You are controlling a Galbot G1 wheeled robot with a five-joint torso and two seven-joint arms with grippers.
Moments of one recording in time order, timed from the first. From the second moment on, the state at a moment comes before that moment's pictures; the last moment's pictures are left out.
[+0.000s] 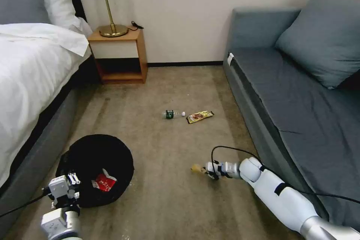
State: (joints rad) left arm 1.78 -1.45 -0.76 -2.07 -0.18 -0.08 -0.32; right arm -0.71 1.13 -0.19 1.10 -0.14 0.19 -0.67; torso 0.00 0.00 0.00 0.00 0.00
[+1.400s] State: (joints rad) left arm 1.76 -1.44 -0.75 -2.08 -0.18 -0.13 -0.26; right arm -0.61 1.52 -0.54 1.32 0.65 -0.10 -0.26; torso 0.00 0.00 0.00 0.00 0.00
